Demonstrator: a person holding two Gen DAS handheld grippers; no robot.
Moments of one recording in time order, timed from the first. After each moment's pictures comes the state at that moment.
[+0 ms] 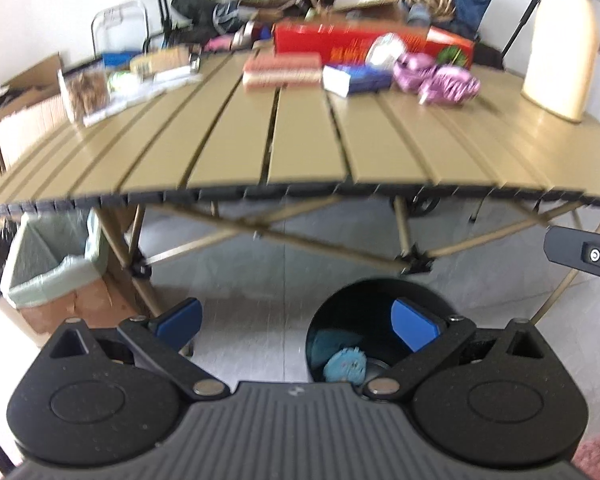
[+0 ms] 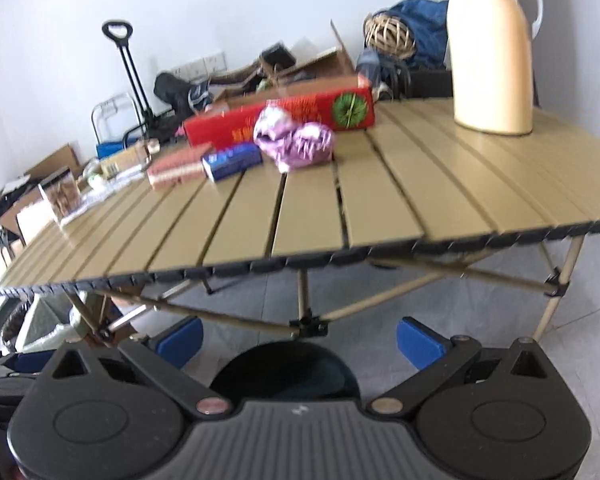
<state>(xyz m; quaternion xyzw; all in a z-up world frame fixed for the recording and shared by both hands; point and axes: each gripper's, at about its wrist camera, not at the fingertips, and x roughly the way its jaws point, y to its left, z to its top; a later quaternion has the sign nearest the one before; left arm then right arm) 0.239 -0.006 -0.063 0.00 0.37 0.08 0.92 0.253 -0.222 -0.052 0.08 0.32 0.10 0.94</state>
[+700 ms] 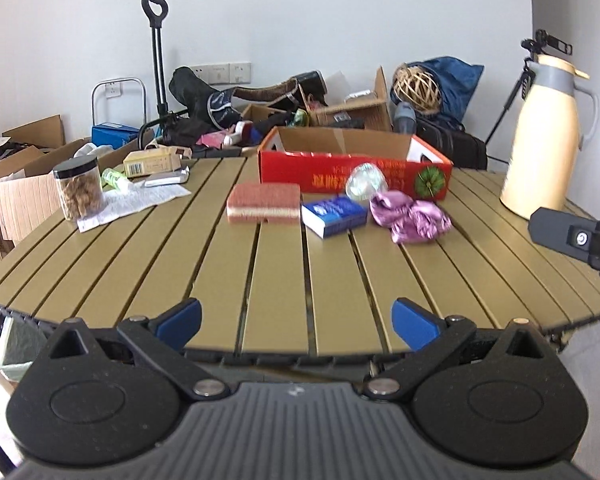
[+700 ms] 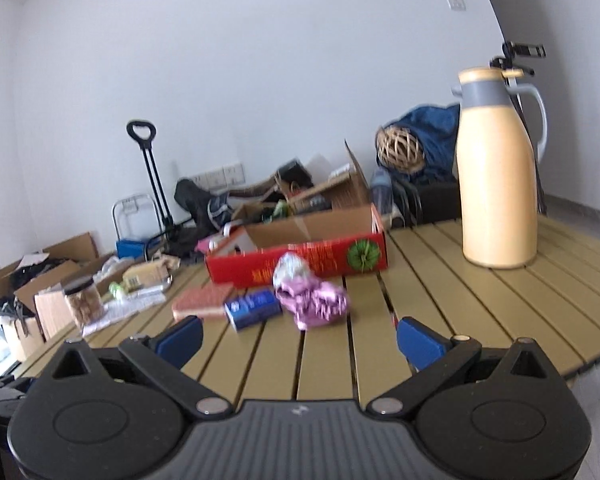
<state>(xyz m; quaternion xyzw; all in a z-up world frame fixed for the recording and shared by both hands) 0.272 -0.017 0.016 -0.02 0.26 0.07 0.96 0.273 -0.229 0.027 0.10 0.16 0.11 0.98</state>
